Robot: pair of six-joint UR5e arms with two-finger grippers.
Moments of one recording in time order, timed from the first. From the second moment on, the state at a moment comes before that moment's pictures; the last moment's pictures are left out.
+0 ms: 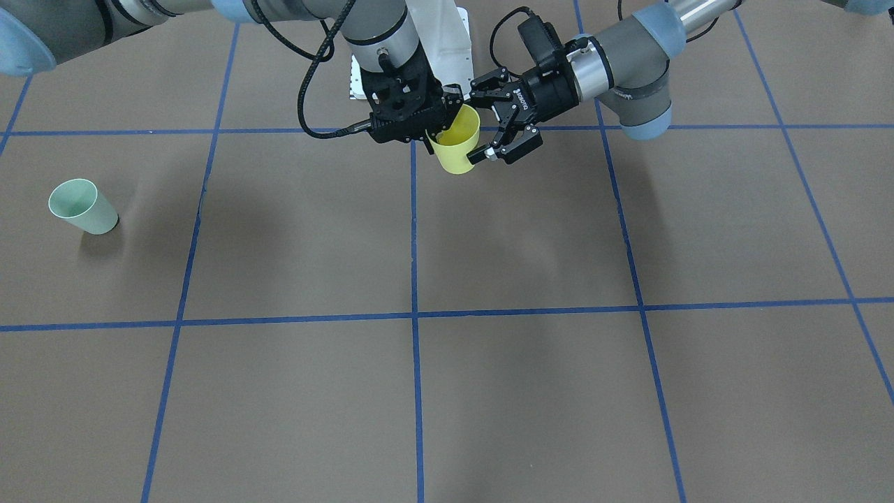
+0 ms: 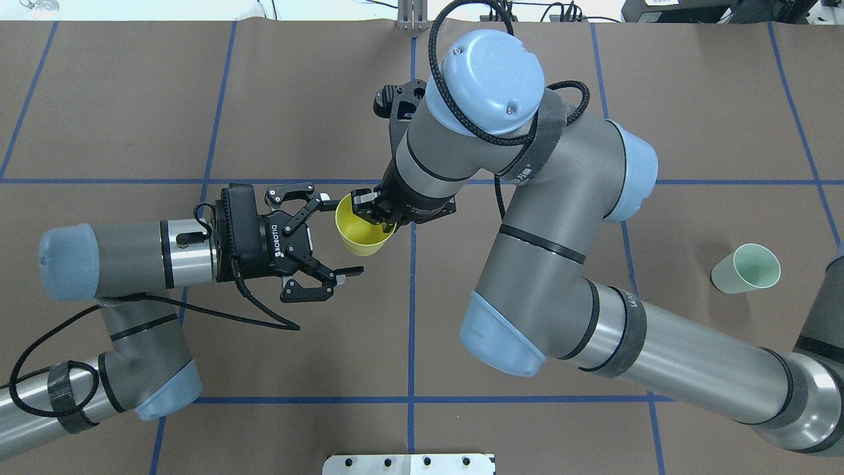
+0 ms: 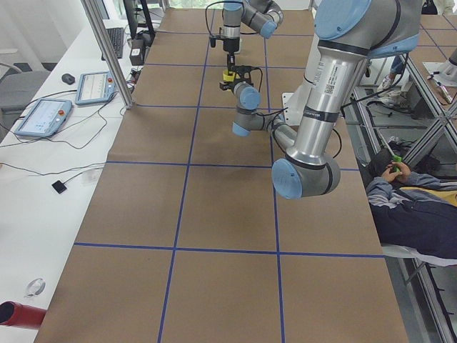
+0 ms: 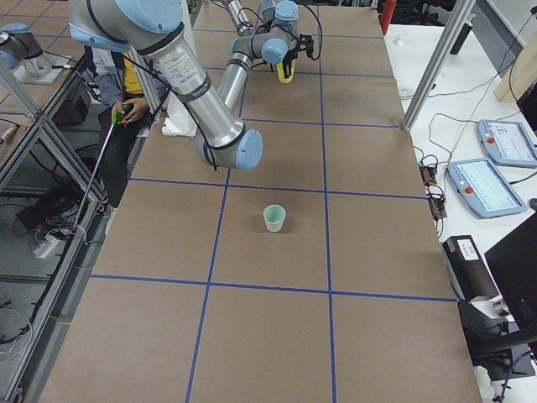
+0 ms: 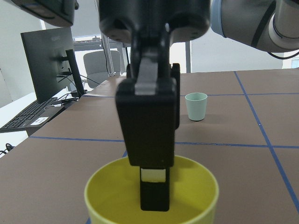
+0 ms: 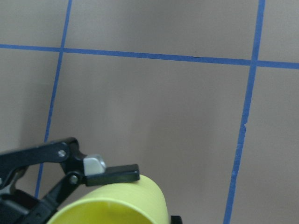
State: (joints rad) left arm -0.51 -1.93 -1.67 -3.06 -1.79 -0.16; right arm 0.58 -0.75 1.79 -1.61 2.02 1.15
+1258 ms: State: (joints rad) left arm -0.60 -1.86 -1.68 -2.83 -1.61 -0.16; right arm 0.89 -1.02 1.86 -1.61 2.06 0.91
